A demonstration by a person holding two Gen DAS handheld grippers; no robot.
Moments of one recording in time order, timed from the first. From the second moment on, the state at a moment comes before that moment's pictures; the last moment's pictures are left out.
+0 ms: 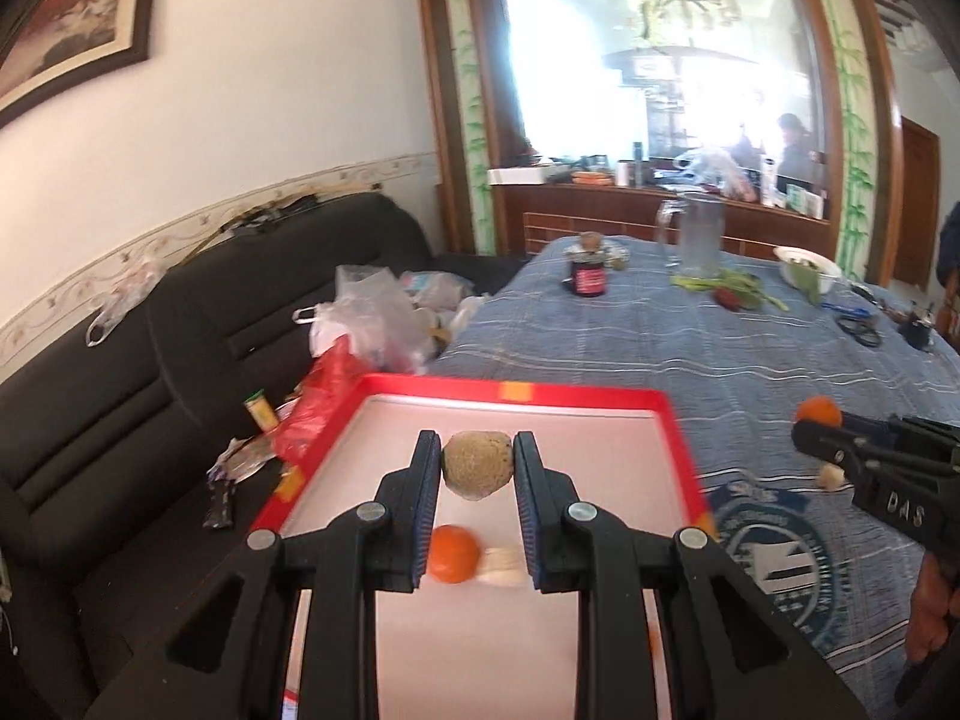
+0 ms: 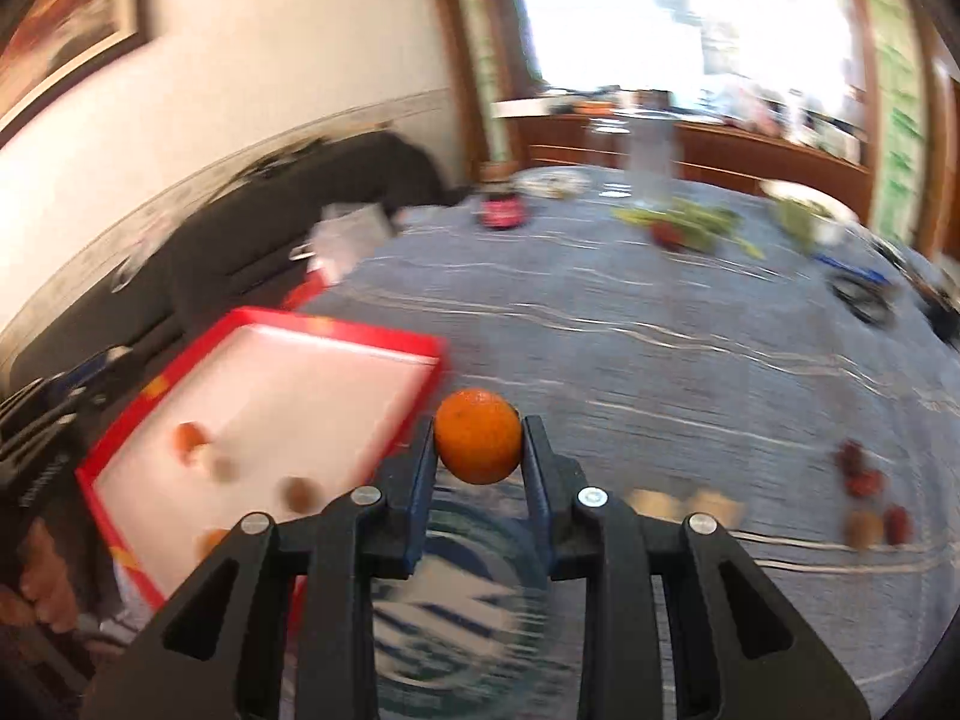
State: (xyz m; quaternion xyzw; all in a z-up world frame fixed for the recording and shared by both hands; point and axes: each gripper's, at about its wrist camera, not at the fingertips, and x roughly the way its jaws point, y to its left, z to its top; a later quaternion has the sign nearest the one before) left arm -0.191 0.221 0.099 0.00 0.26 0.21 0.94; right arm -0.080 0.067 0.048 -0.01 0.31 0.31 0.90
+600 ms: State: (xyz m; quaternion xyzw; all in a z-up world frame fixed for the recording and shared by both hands) left arm -0.199 0.269 0.074 -0.03 0.29 0.24 0.93; right arm -0.126 0.170 0.028 -0.07 0.33 0.41 0.85
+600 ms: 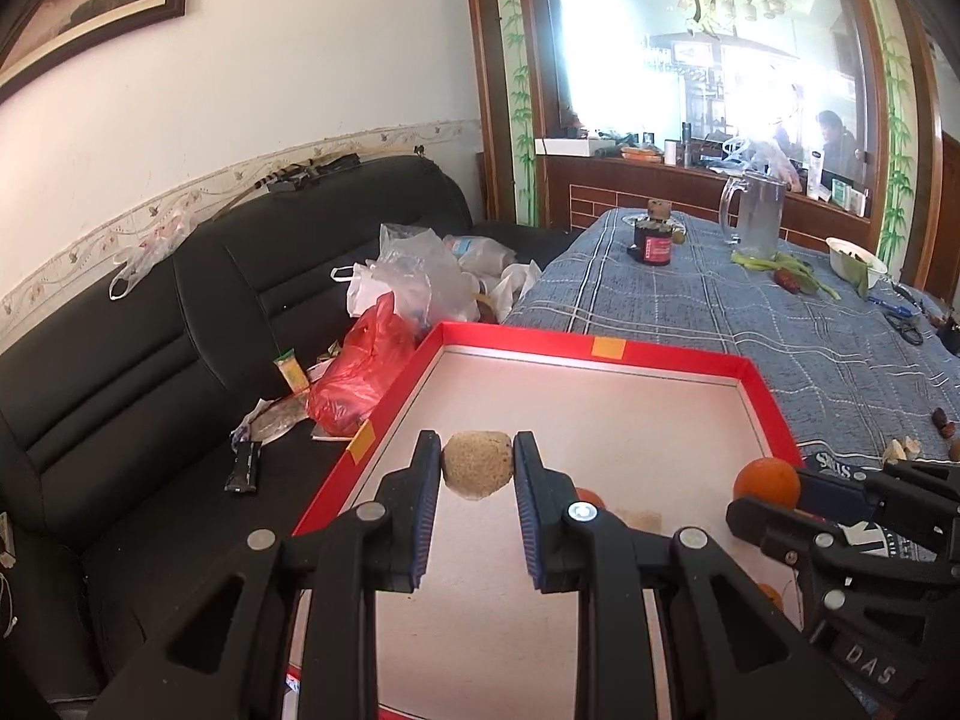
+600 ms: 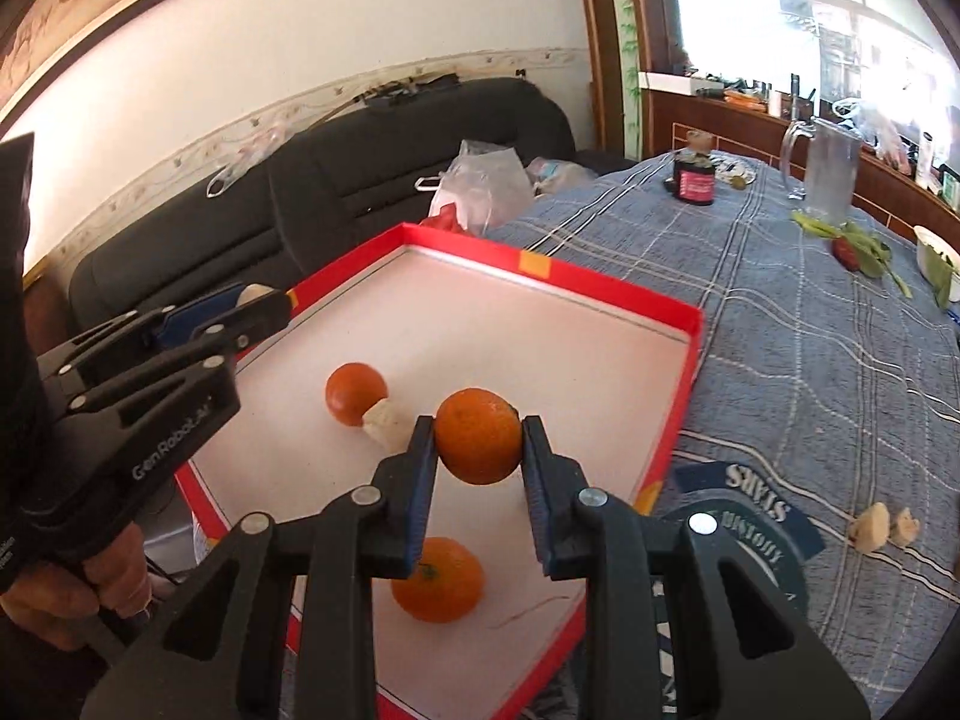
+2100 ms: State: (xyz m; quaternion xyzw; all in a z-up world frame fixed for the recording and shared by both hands) left arm -0.186 0.302 0.032 -0.04 0.36 0.25 0.90; right arm -0.144 0.196 0.000 -0.13 0.39 0.41 0.81
